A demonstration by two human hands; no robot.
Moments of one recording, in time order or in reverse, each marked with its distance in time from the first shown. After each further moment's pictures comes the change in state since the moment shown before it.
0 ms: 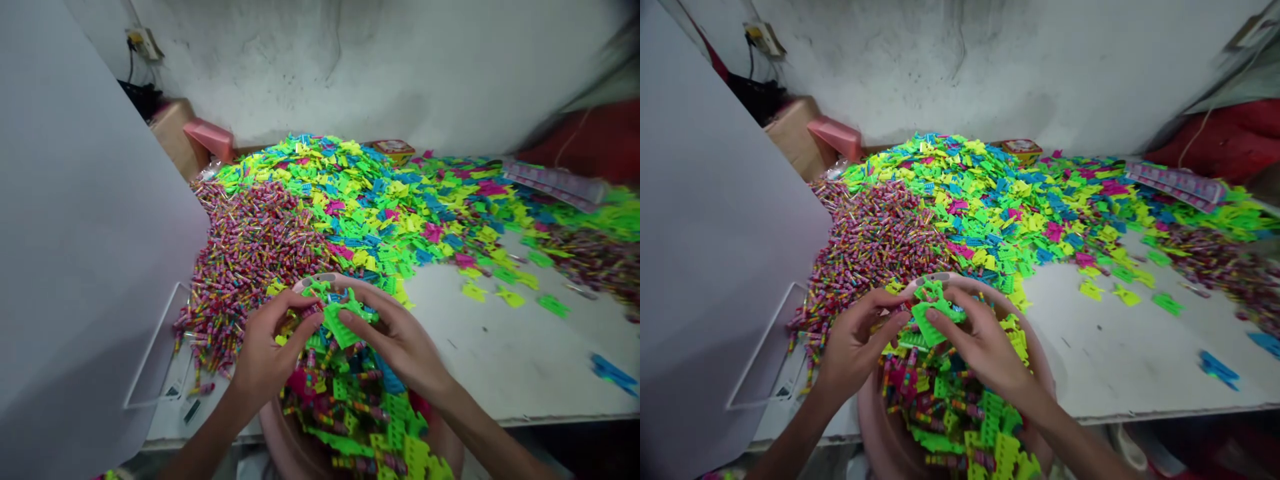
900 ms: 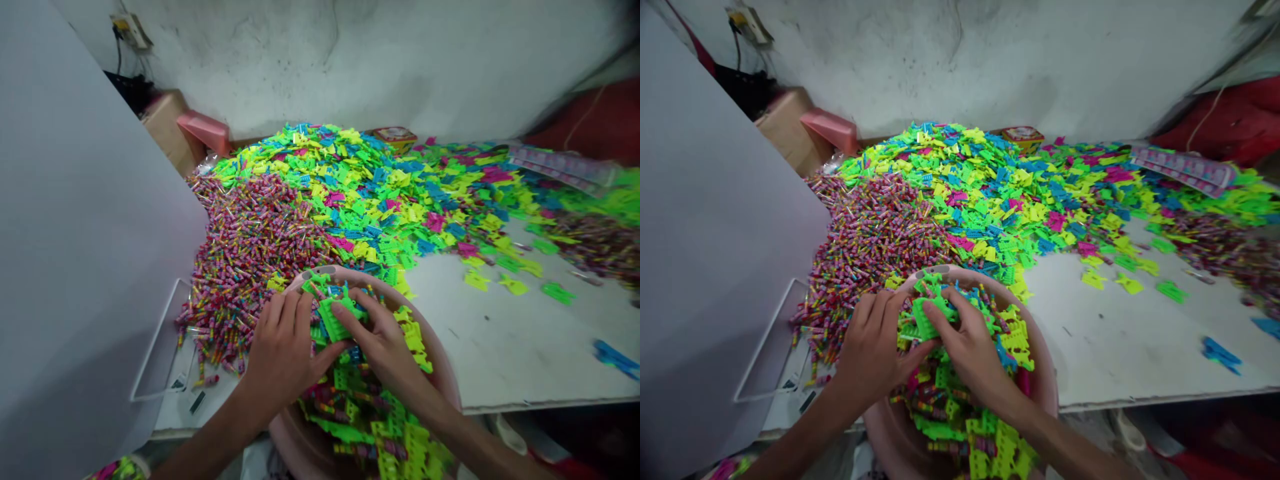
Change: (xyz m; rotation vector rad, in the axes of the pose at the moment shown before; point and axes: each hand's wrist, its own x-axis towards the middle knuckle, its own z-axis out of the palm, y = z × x) left_hand -0.011 -0.009 0.015 1.000 -0.009 0.470; right_hand -0.011 0.028 0.031 0.014 0.227 0.123
